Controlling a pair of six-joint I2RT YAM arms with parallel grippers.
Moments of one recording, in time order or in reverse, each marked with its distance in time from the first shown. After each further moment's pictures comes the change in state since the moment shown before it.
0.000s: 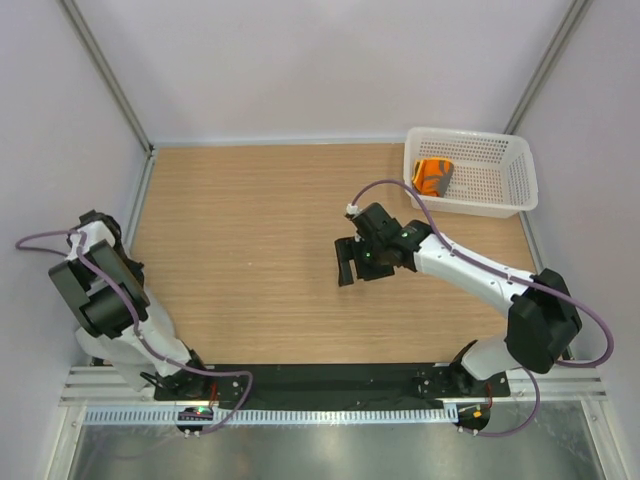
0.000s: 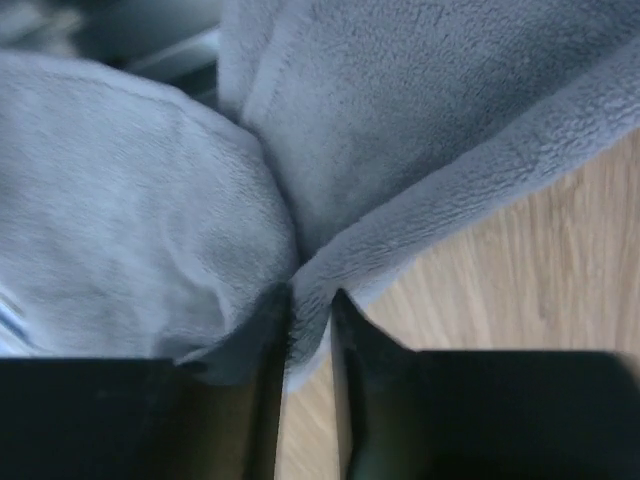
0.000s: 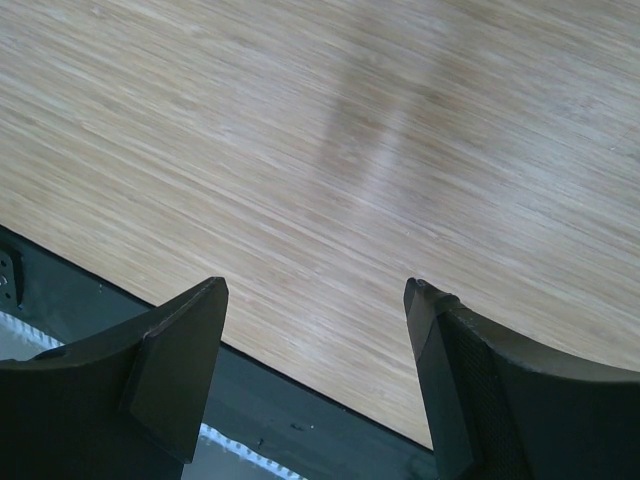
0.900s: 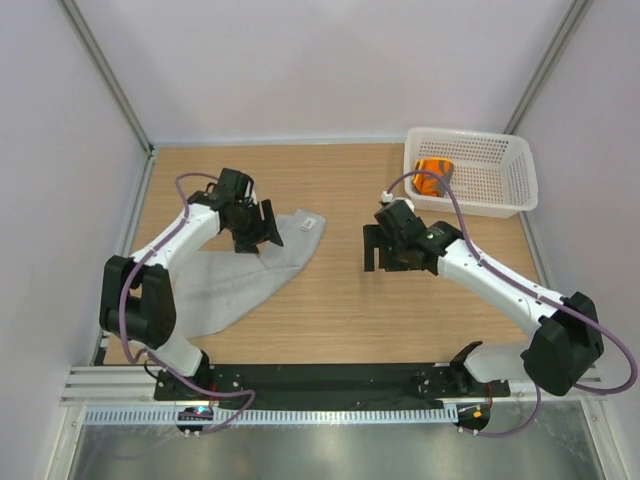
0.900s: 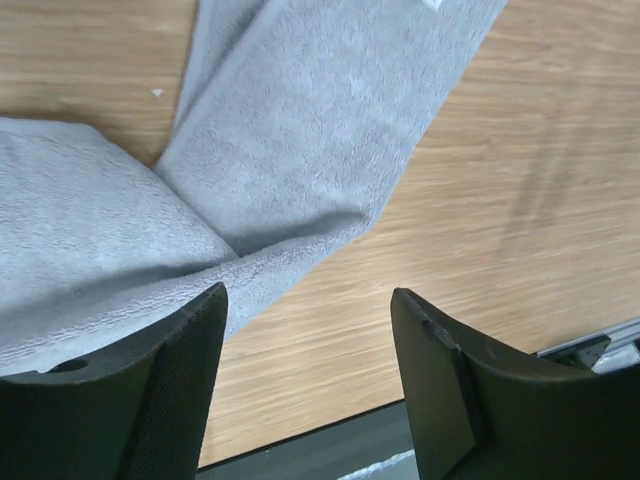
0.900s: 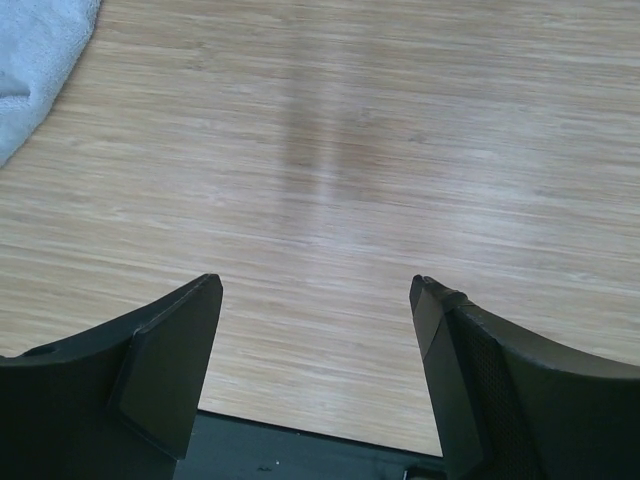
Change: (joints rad) left arm -0.922 -0.113 0.049 0.187 0.524 0.029; right arm -0.083 -0.152 -0.042 -0.070 0.272 0.074
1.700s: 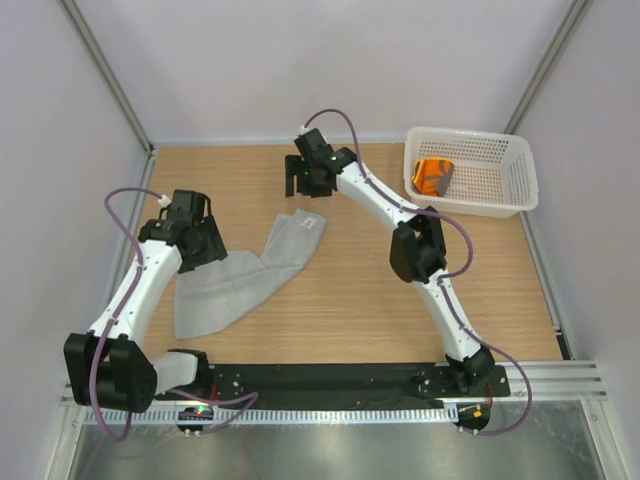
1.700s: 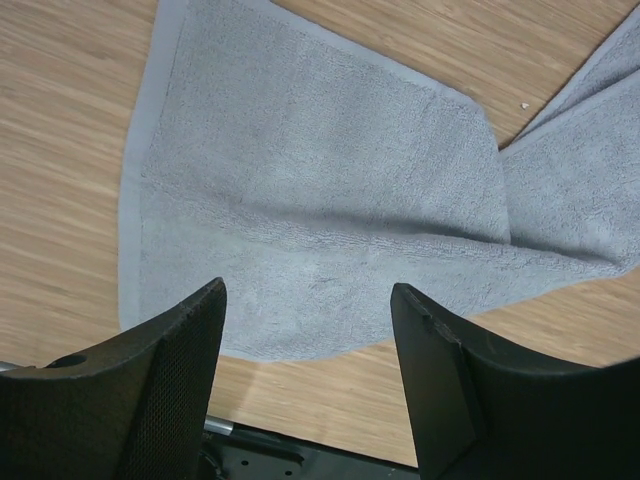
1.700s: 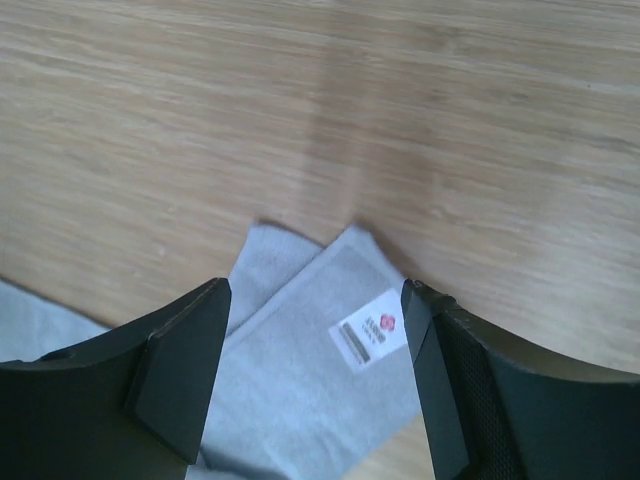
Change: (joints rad) left arm 0.171 -0.377 -0.169 -0.189 -0.453 0.051; right arm 0.000 1.099 1.281 -0.034 -0.153 -0.025
